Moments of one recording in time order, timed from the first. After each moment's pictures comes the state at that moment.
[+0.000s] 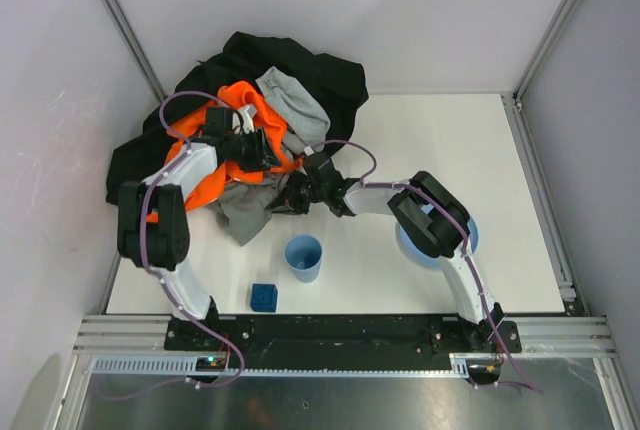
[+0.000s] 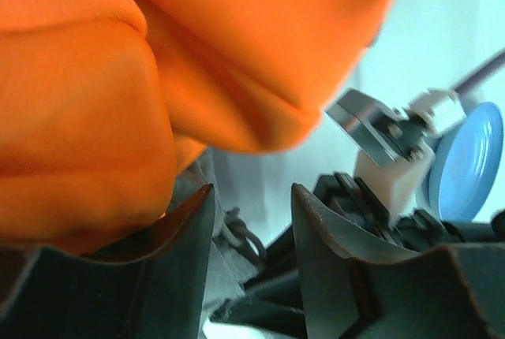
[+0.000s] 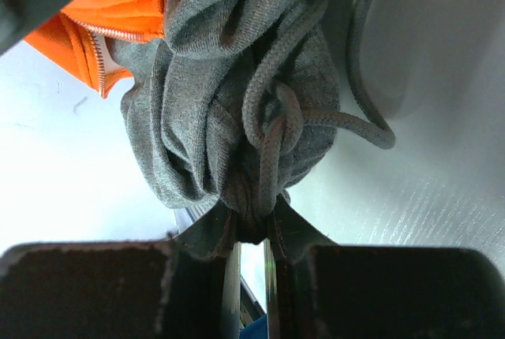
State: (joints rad) left arm -0.10 1.72 1.23 -0.38 0.51 -0.31; right arm 0.81 2.22 1.43 0.26 -0.42 1.15
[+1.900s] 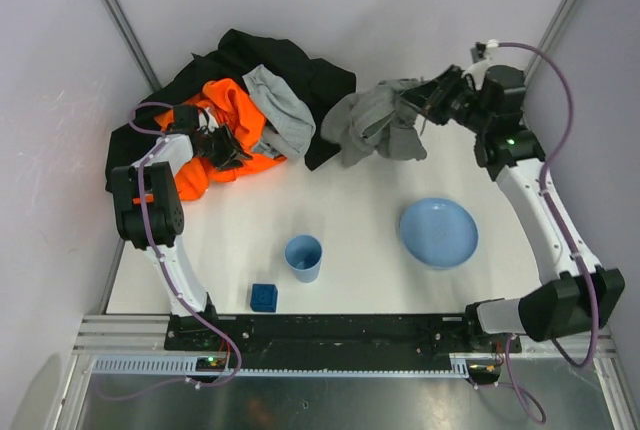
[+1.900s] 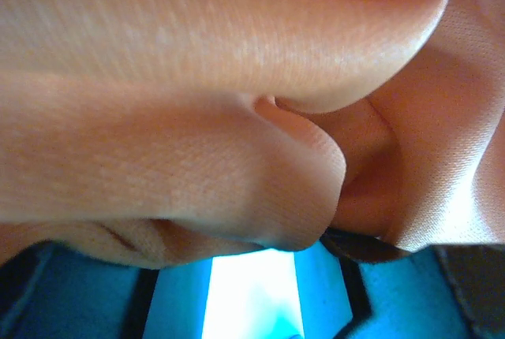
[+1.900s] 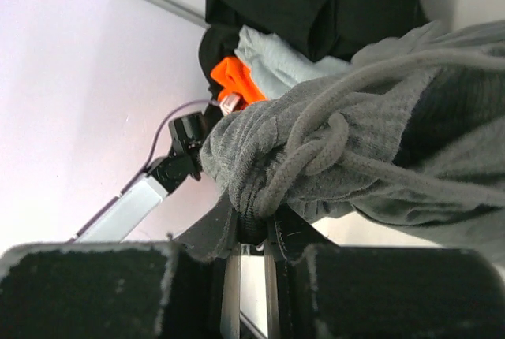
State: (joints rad) left arm 0.13 1.96 1.40 -0.43 0.53 -0.41; right arm 0.21 1.37 1.41 -0.19 -0.47 0.90
